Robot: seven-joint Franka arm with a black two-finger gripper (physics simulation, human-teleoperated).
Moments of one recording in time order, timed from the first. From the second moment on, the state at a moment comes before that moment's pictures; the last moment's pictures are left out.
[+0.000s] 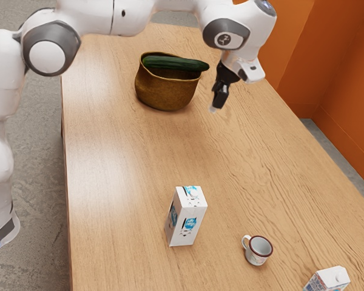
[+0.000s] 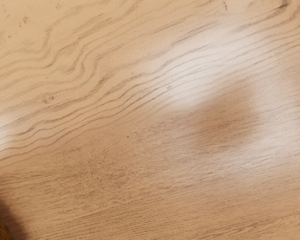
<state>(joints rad) 0.30 0.26 -0.36 -1.33 0.34 1.52 0.32</state>
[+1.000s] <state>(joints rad) 0.23 0.25 -0.33 -1.30 0.28 1.57 0.06</state>
